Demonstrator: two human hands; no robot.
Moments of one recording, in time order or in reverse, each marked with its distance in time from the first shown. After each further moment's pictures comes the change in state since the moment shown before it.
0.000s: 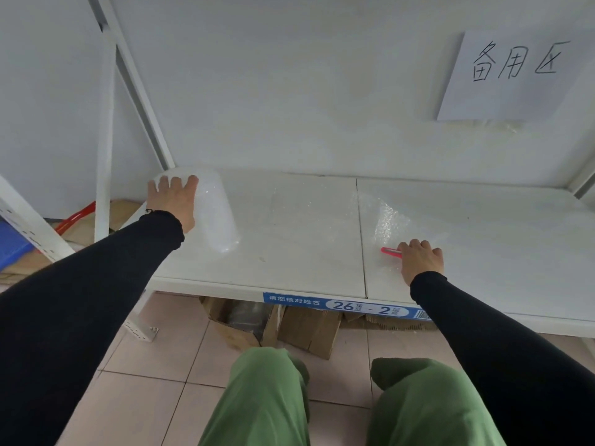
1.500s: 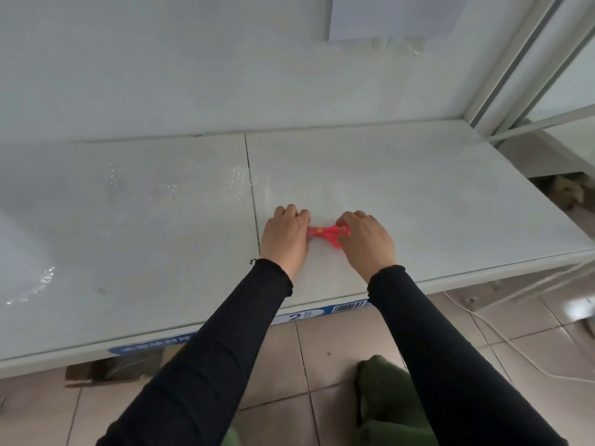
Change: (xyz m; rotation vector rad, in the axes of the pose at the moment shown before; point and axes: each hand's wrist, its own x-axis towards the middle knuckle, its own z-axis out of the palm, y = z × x) left_hand -0.035 0.437 0.023 -0.687 0.104 0.636; right_hand 0.010 0.068 0.029 0.517 0.048 0.166
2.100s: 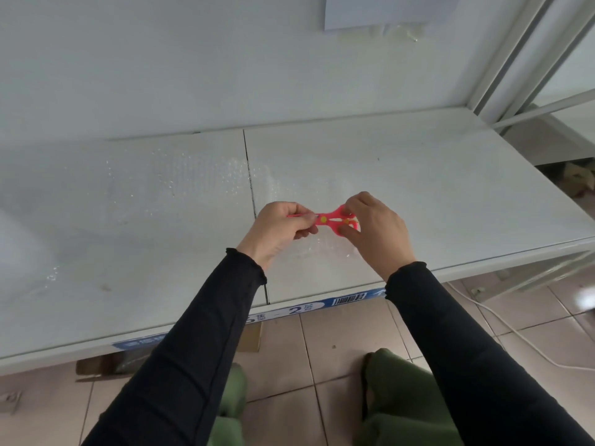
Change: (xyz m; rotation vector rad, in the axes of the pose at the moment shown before) left_hand -0.013 0.008 -0.062 -1.083 -0.263 -0.403; right_hand -0.016 0.003 -0.030 0.046 0.159 -0.244
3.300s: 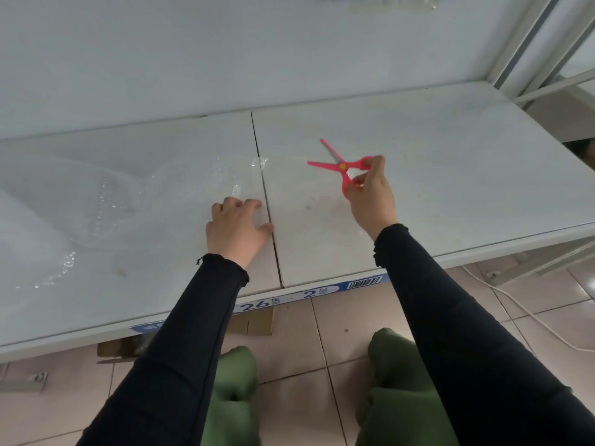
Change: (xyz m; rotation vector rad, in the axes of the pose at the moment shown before) left_hand -0.010 -0.059 -0.060 1.012 0.317 -0.033; right_hand 0.037 -0.014 0.043 0.535 0.116 0.387
